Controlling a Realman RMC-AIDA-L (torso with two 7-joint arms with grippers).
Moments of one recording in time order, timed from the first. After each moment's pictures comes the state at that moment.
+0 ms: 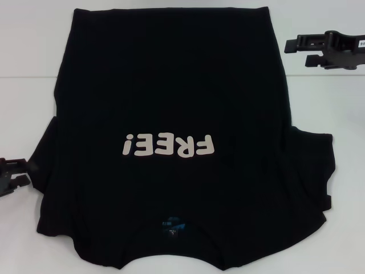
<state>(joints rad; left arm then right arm) -0.42 -1.95 0.42 0.59 2.23 1.25 -2.44 0.81 1.91 -0.68 -0.75 -2.19 -1.28 2.53</state>
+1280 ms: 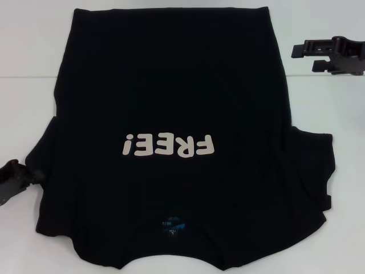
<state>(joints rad) -0.45 -1.96 0.45 0.55 2.23 1.22 -2.47 0.79 1.91 -0.67 -0.75 -2.19 -1.28 2.53</state>
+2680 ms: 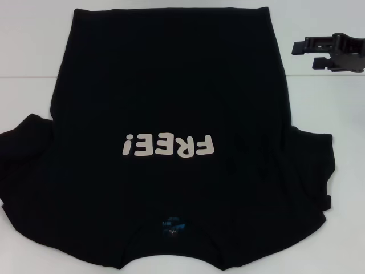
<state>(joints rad) -0.48 -1.86 0.40 0.66 2.38 1.23 -2.59 0.79 1.91 -0.67 -0.75 -2.19 -1.28 2.54</state>
